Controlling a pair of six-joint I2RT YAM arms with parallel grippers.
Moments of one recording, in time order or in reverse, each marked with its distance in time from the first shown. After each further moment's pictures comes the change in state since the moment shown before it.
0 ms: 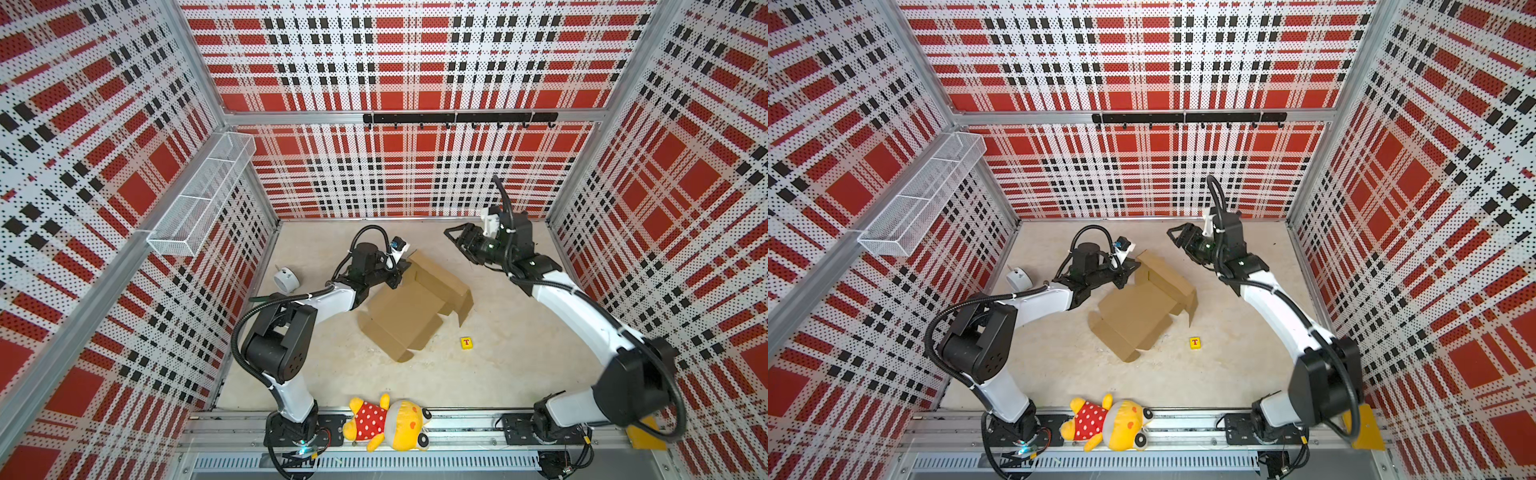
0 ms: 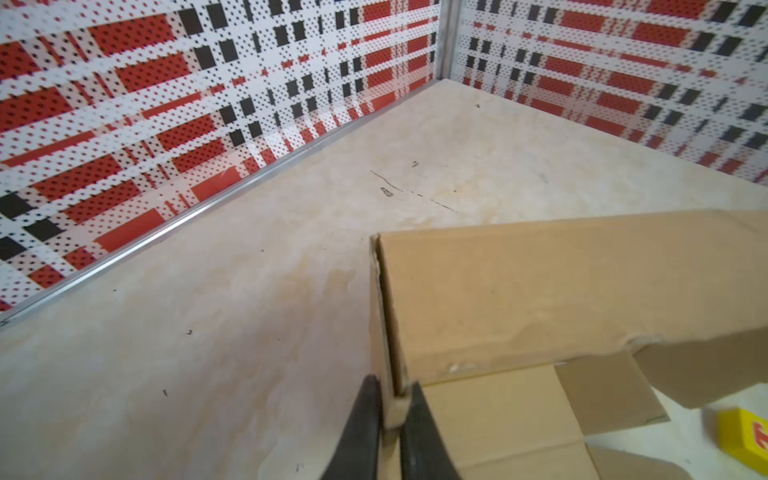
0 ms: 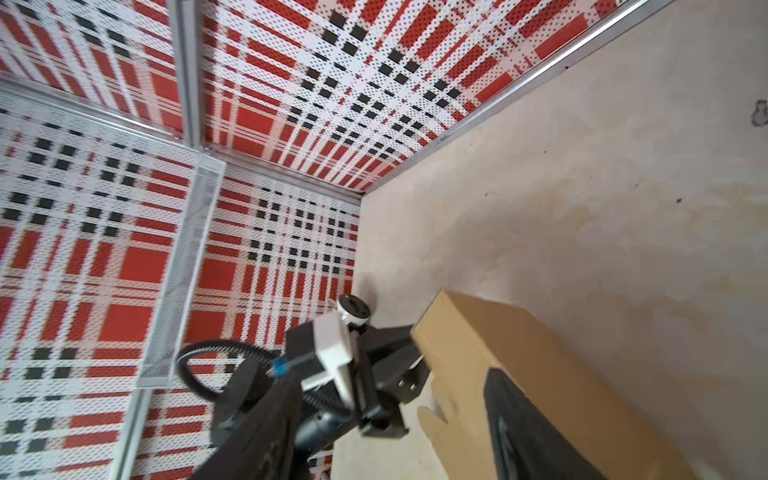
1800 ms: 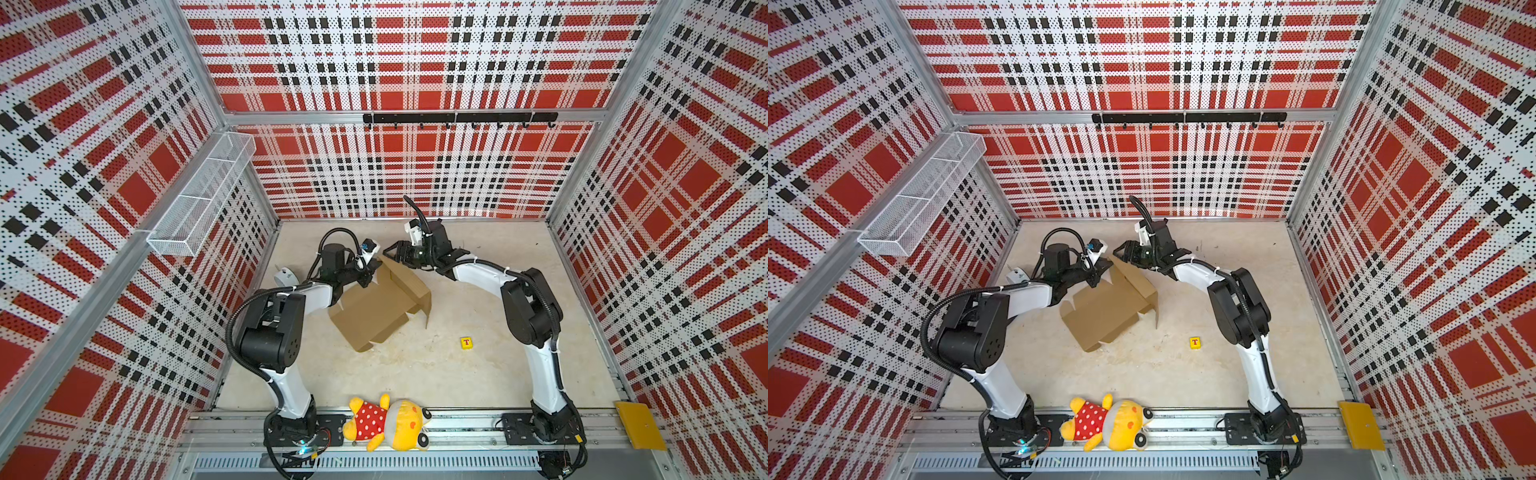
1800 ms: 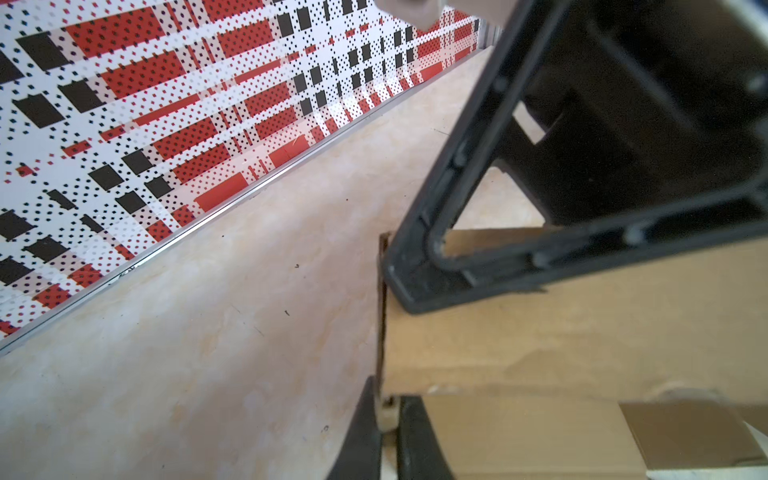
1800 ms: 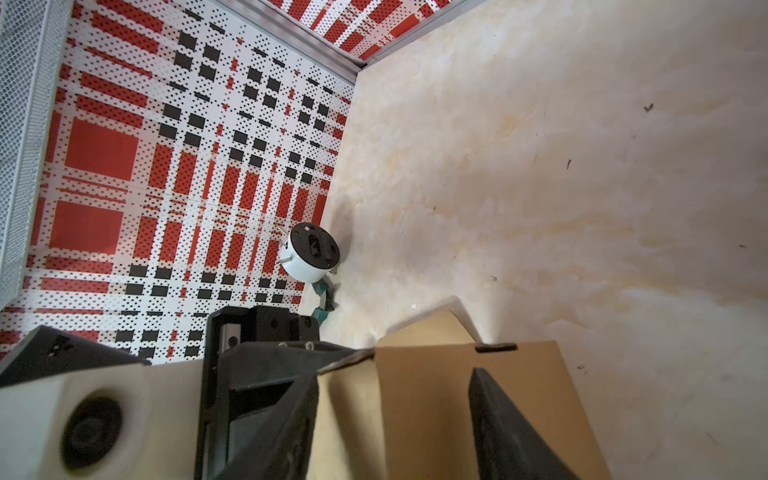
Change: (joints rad) left arm 0.214 0.058 -0.040 0.043 0.115 0.191; right arm 0.216 0.638 0.346 0.197 -0.107 -0.117
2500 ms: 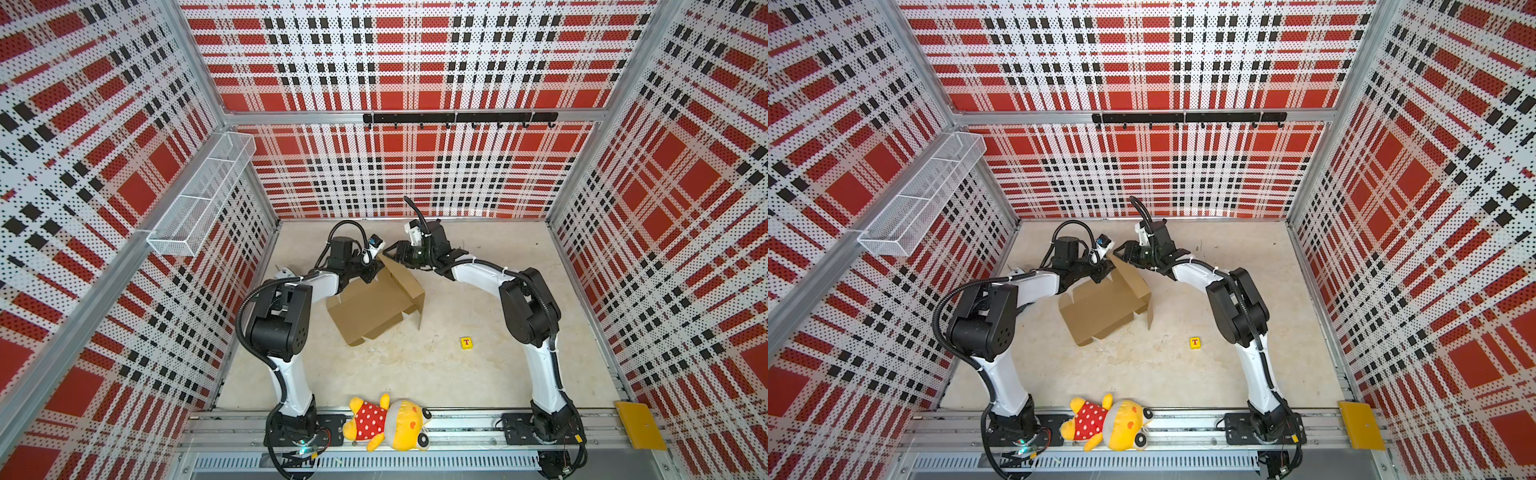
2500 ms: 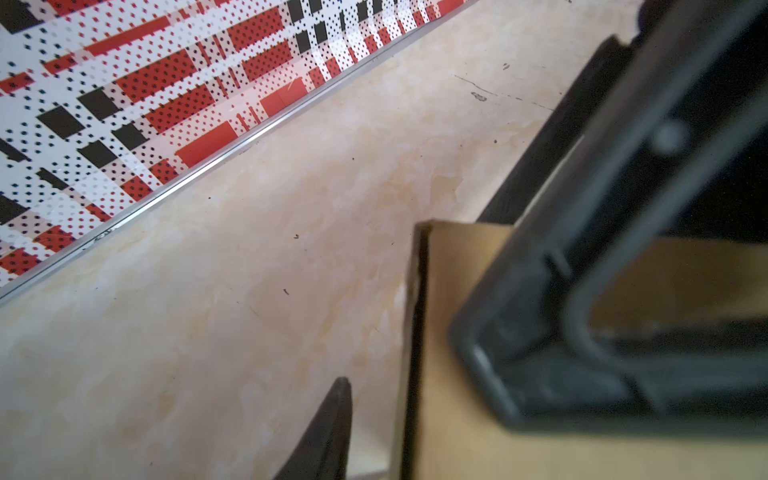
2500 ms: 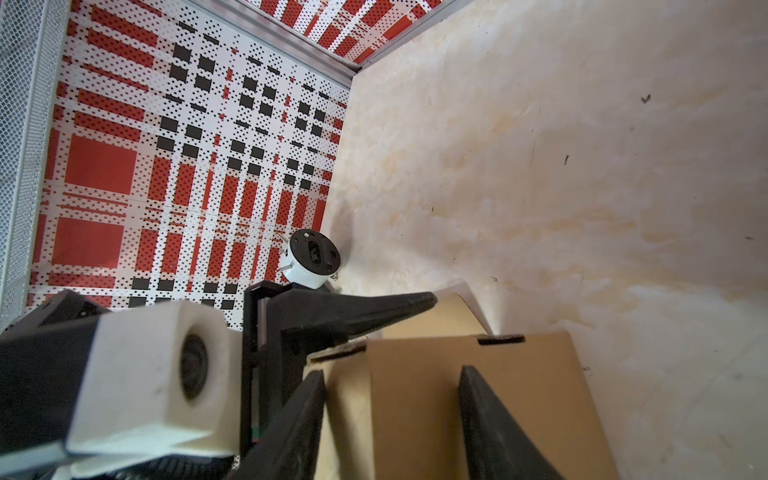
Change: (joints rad) left arm -0.035 0.108 0.178 -0.219 -0.067 0.057; right arm 0.004 0.006 0.001 0.018 0.009 0.055
